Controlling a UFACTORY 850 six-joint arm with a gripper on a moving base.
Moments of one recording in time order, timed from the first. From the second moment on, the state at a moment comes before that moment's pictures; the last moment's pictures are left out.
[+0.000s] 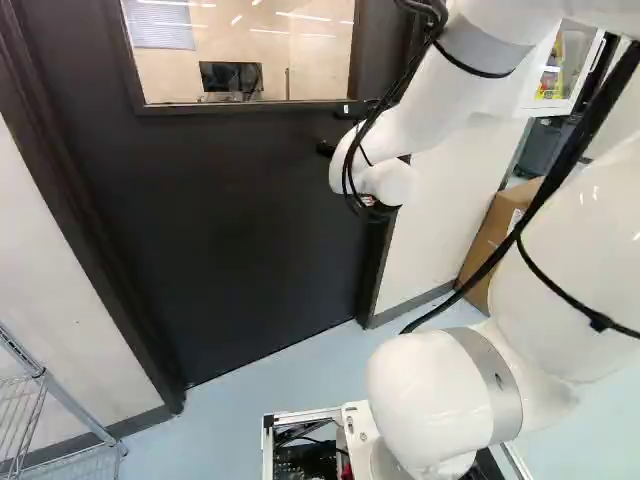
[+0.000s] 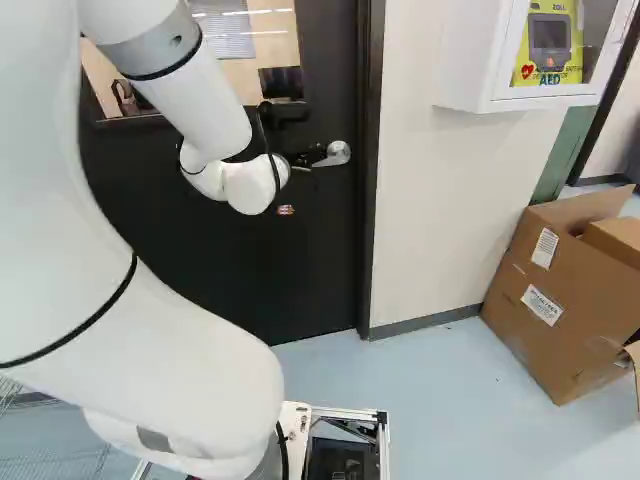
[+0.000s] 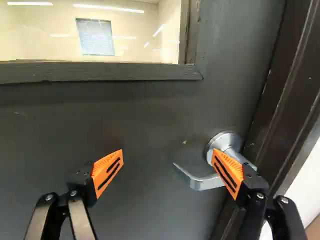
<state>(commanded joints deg) 0.9 6.5 -30.1 0.0 50.0 0.0</state>
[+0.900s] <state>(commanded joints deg) 1.2 0.5 -29.9 0.0 50.0 0.0</state>
